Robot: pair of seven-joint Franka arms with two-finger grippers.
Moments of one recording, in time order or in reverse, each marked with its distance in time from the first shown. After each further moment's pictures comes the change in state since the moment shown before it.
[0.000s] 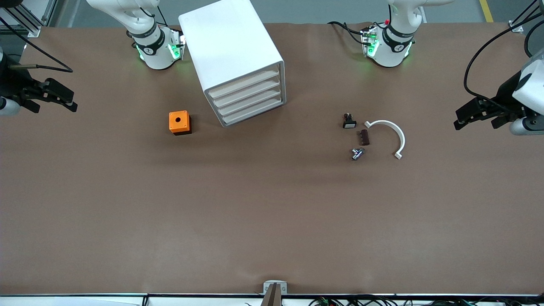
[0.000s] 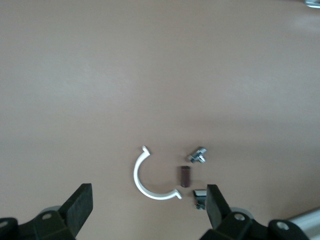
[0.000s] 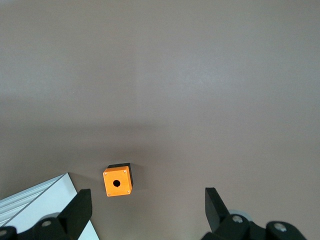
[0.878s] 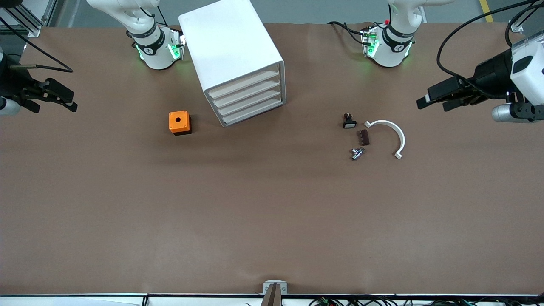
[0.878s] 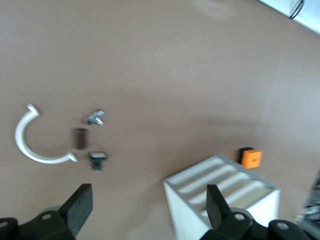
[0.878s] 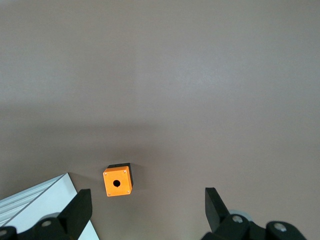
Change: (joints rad) left arm -0.006 -0.001 -0.009 0.039 -0.439 -0.100 -0.193; right arm 0.000 0.000 0.000 0.000 0.000 0.000 0.000
